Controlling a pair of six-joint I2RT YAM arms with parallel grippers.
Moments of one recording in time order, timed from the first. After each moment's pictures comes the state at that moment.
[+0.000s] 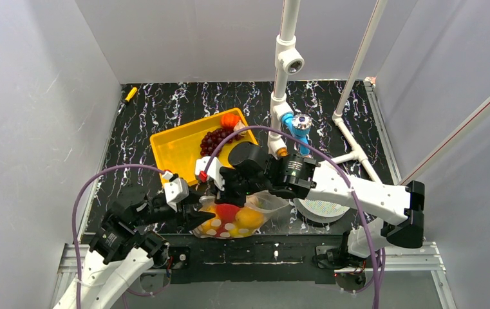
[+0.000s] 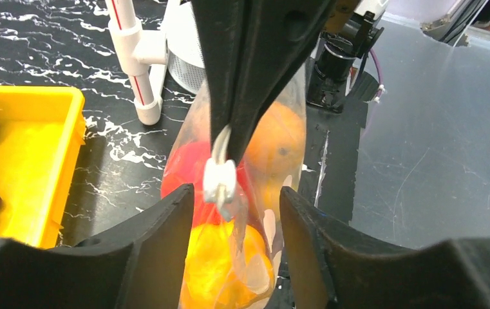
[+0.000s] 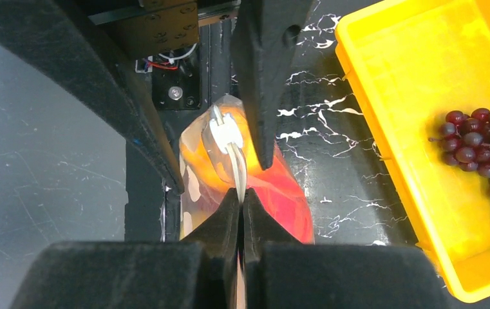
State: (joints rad) left arm -0.59 0.29 0.62 -0.54 0.70 0.03; right arm 1.29 1.47 1.51 -0.67 -0.25 -0.18
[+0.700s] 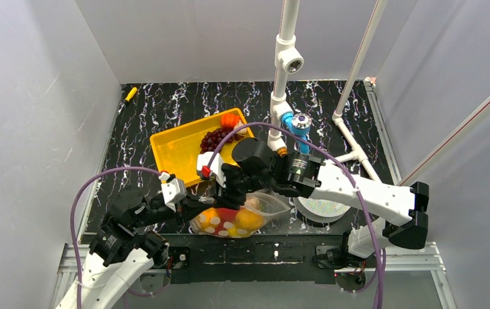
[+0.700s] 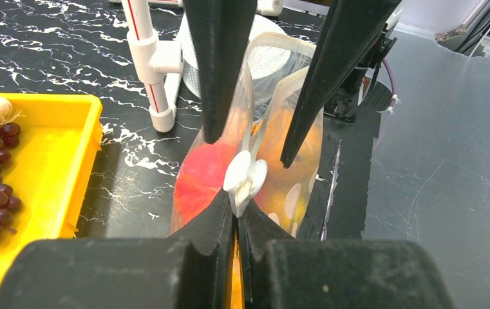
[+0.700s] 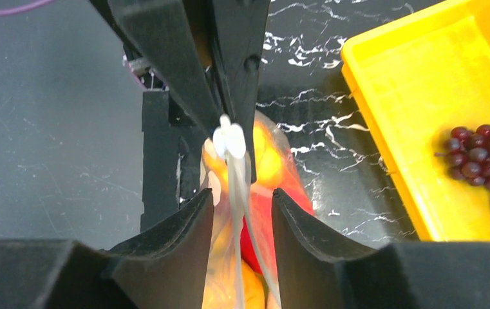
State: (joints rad) left arm -0.59 0.26 0.60 -0.50 0.65 0.01; right arm 1.28 1.43 1.49 -0.64 -0.31 -0.14
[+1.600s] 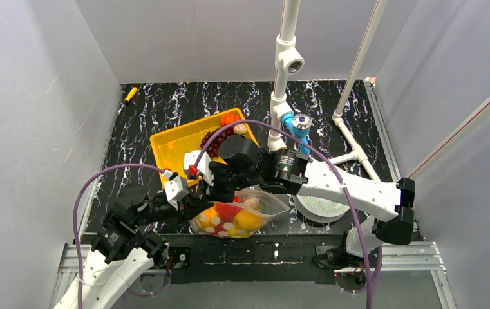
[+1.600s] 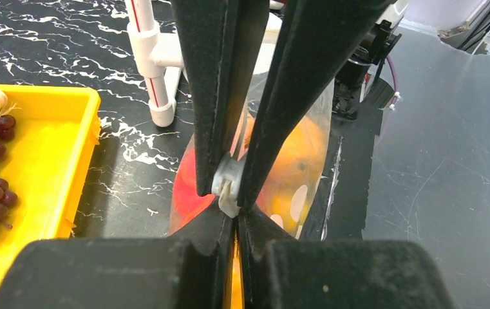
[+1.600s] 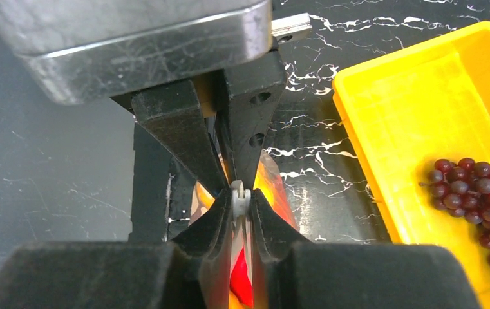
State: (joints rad) left arm -0.59 0.29 0.60 -0.50 0.65 0.02; right arm 1.30 1.54 1.63 -0.64 -0.30 -0.18
